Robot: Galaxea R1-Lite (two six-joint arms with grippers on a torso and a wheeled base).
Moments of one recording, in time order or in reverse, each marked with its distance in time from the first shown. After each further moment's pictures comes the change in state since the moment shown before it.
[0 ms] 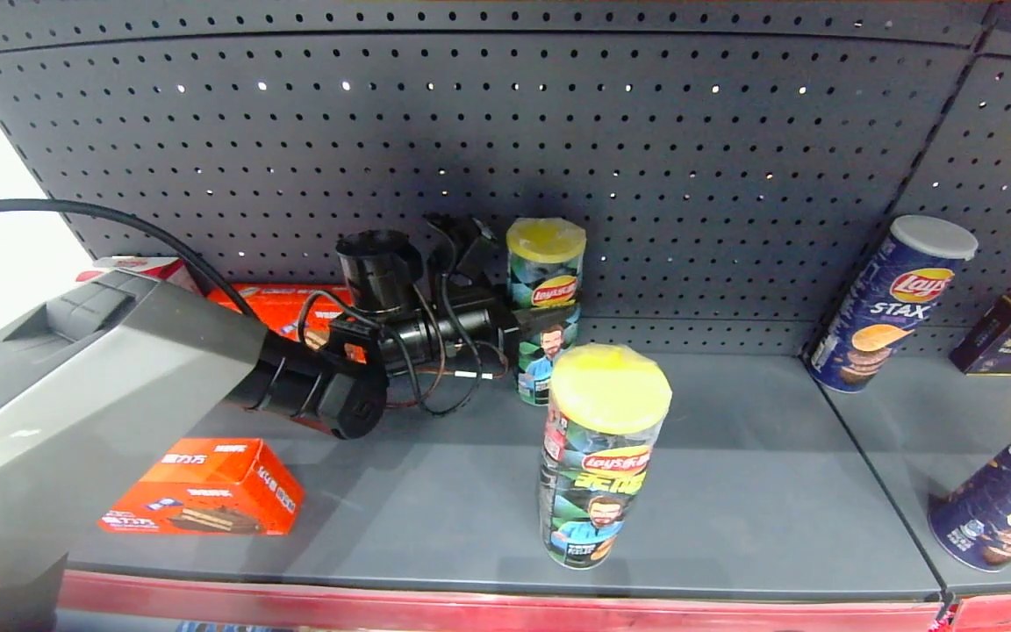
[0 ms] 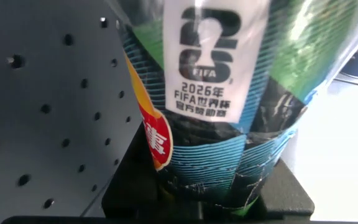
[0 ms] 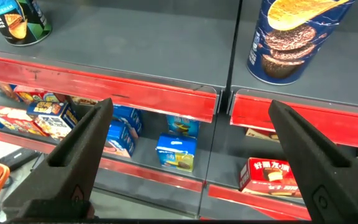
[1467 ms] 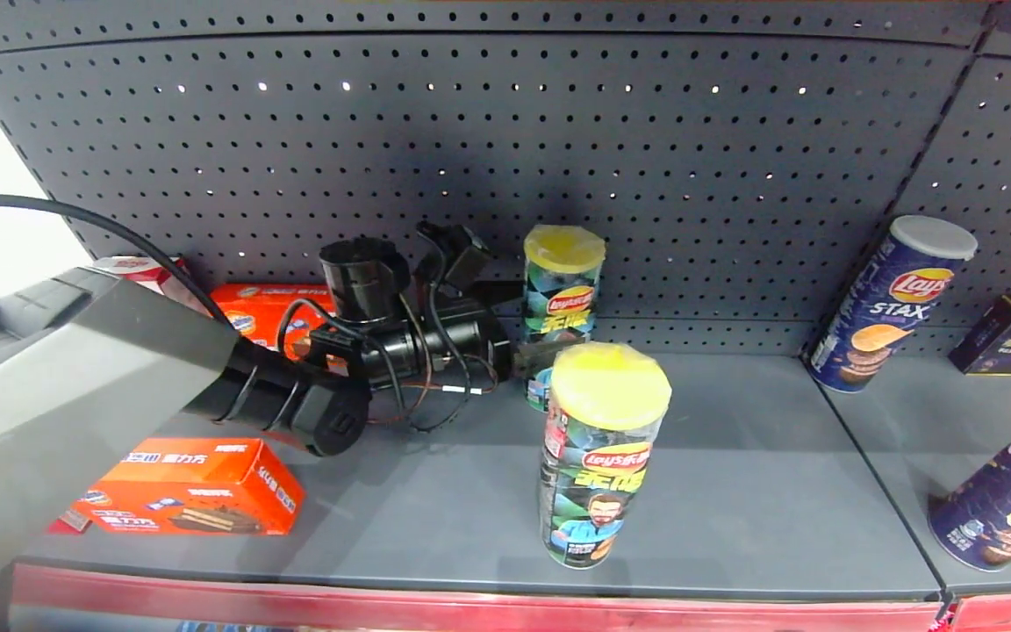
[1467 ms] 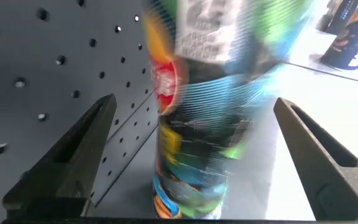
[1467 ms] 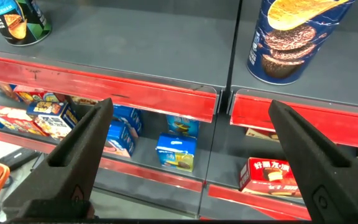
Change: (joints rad) left arm 0.000 -0.071 0.130 -0.010 0.007 0.004; right arm 0.000 0.001 0.000 0.000 0.000 0.000
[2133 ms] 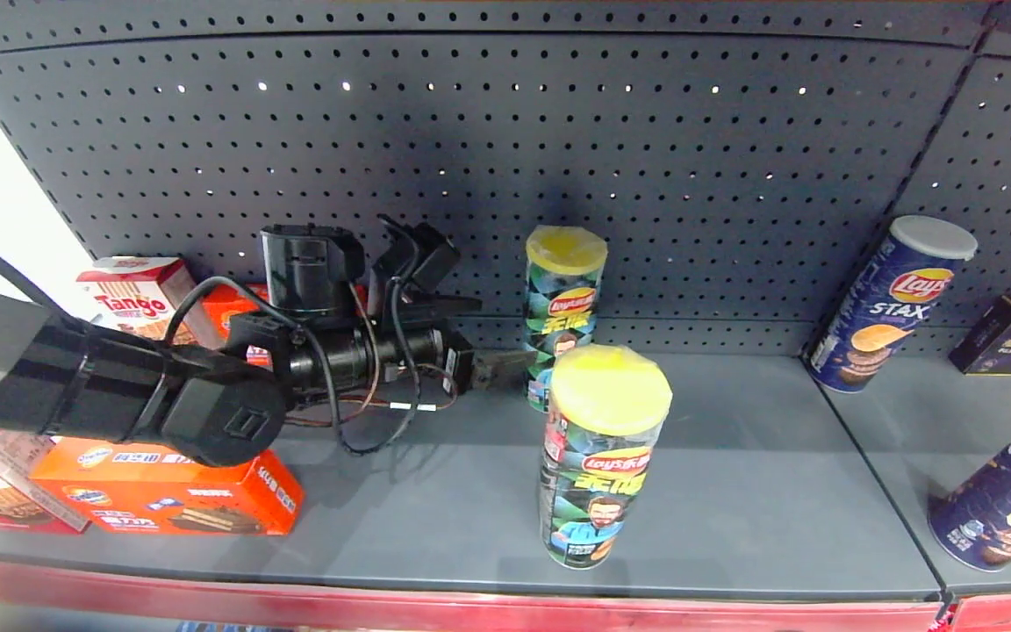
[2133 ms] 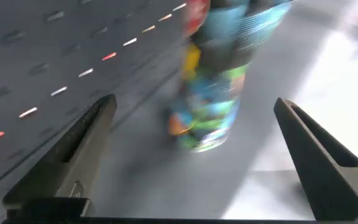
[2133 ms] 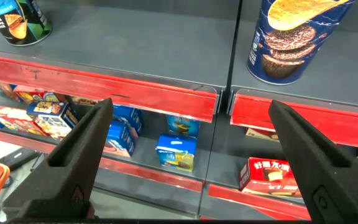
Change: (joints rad) left arm 0.010 -0.237 0.156 0.326 0.273 0.113; right arm 0.000 0.000 0.000 0.000 0.000 0.000
